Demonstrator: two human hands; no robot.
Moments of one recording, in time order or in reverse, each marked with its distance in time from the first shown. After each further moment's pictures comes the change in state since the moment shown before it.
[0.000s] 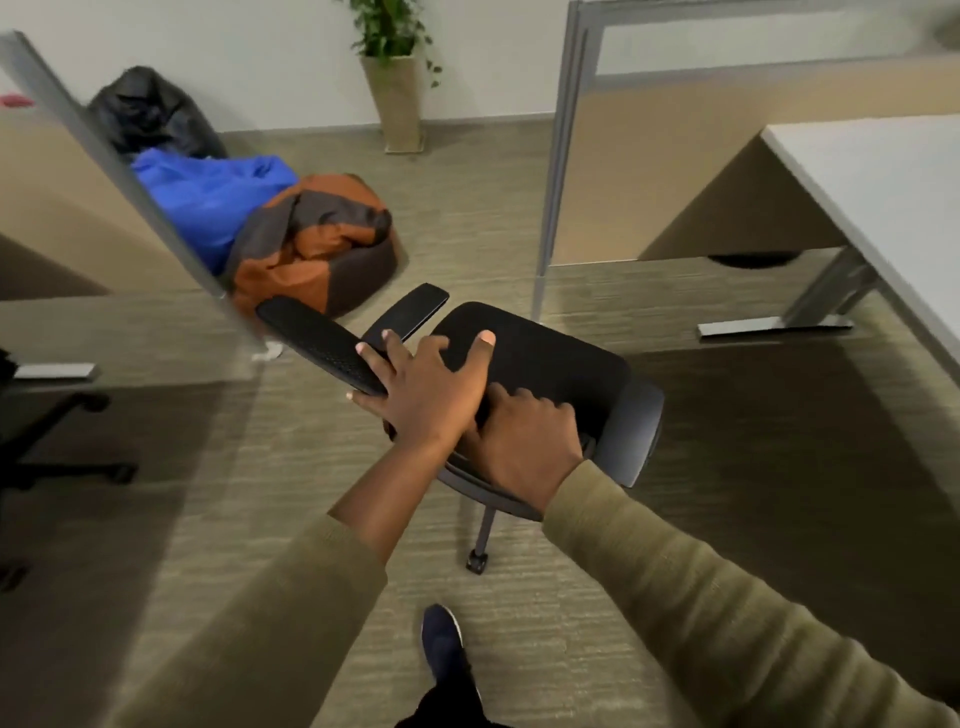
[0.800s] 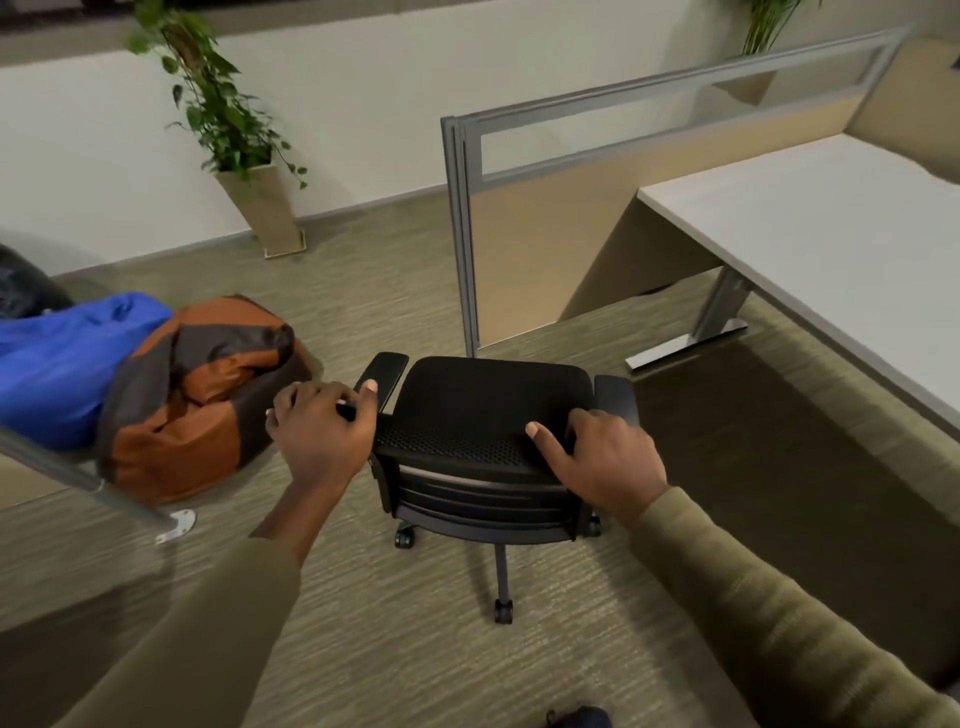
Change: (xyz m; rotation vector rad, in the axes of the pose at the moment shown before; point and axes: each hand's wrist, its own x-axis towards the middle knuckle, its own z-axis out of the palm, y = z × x) left_hand 0.268 0.030 -0.012 0.087 0.239 0.508; right_hand 0.159 0.112 -0.028 0.063 0.296 0.396
